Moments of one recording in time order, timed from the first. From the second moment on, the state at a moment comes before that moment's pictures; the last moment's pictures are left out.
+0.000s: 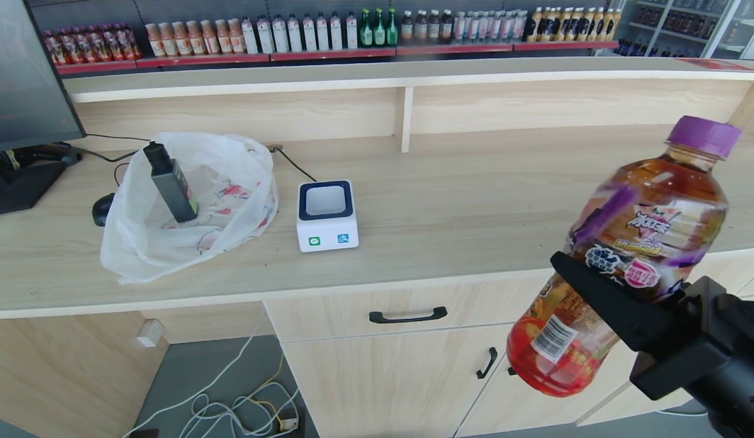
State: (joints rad) left arm 0.00 0.00 0.00 0.00 0.00 0.00; right arm 0.80 1.35 -0.21 -1.47 -0.13 0.13
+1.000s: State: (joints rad) left arm 0.00 0.00 0.00 0.00 0.00 0.00; right arm 0.94 1.39 -0.28 -1.48 -0.13 0.38
